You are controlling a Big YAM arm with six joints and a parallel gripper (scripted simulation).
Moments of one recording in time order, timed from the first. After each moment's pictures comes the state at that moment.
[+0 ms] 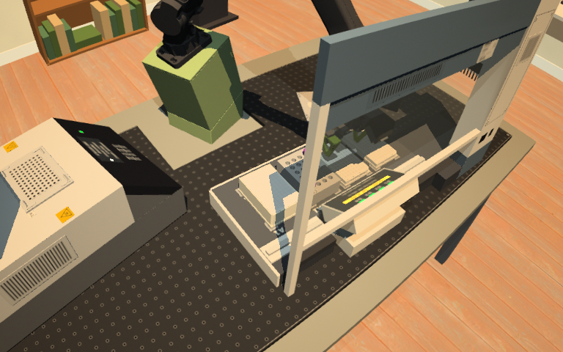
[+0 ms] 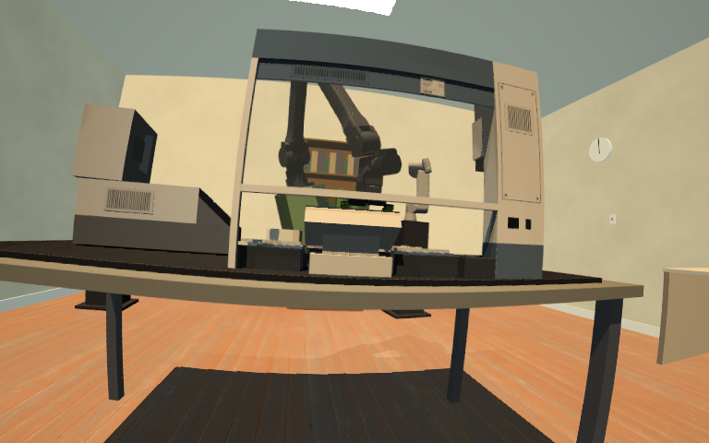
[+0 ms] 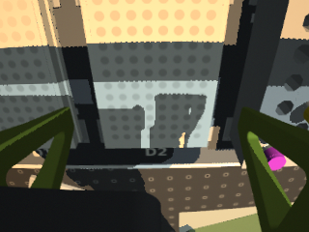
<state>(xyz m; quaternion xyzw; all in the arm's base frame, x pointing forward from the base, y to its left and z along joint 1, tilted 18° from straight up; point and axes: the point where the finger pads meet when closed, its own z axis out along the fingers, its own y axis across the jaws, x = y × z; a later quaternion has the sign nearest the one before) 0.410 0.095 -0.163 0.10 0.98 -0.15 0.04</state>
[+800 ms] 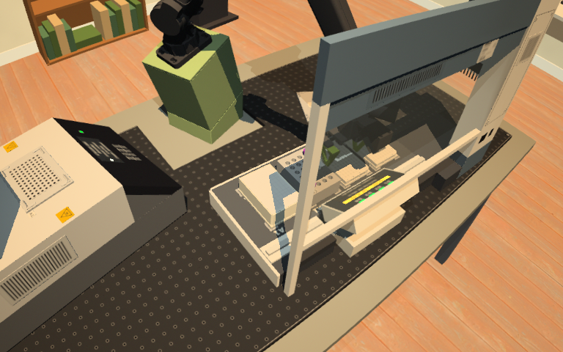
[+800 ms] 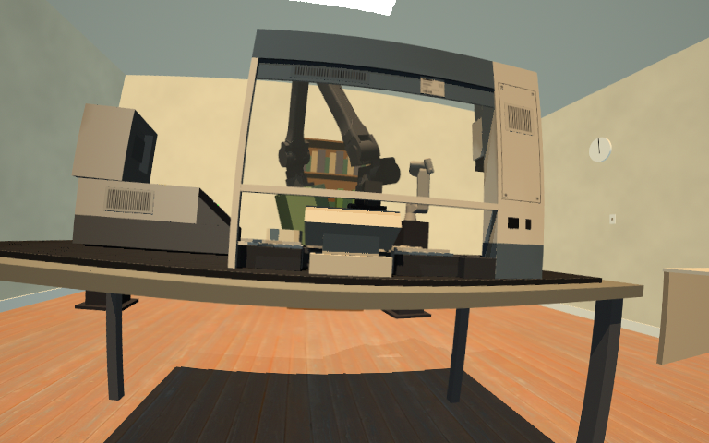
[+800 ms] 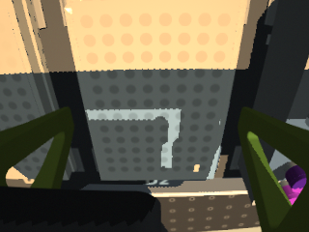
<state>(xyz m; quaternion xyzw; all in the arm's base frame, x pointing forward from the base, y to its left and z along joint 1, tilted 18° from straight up) 0.416 0.086 -0.189 0.10 0.98 -0.15 0.05</state>
